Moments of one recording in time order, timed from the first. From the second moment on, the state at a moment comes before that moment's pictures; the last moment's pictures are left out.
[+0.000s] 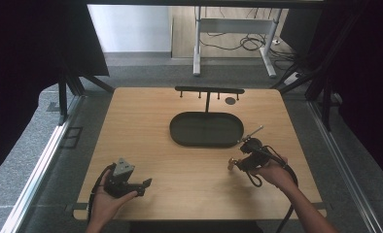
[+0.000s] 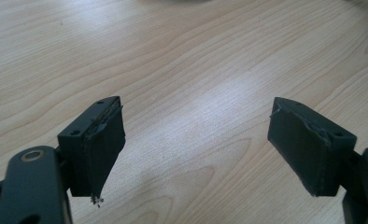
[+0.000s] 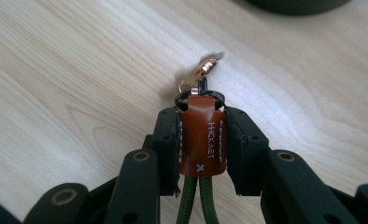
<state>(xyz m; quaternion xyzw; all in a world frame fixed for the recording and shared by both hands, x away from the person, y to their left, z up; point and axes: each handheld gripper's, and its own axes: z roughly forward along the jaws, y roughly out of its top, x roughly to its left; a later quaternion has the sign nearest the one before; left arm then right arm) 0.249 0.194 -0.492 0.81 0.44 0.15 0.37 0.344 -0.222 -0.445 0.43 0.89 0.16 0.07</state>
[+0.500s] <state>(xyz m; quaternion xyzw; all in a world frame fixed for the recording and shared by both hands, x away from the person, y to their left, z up) 0.249 0.198 -0.492 0.80 0.44 0.15 0.37 0.359 -0.220 -0.404 0.40 0.89 0.19 0.08</state>
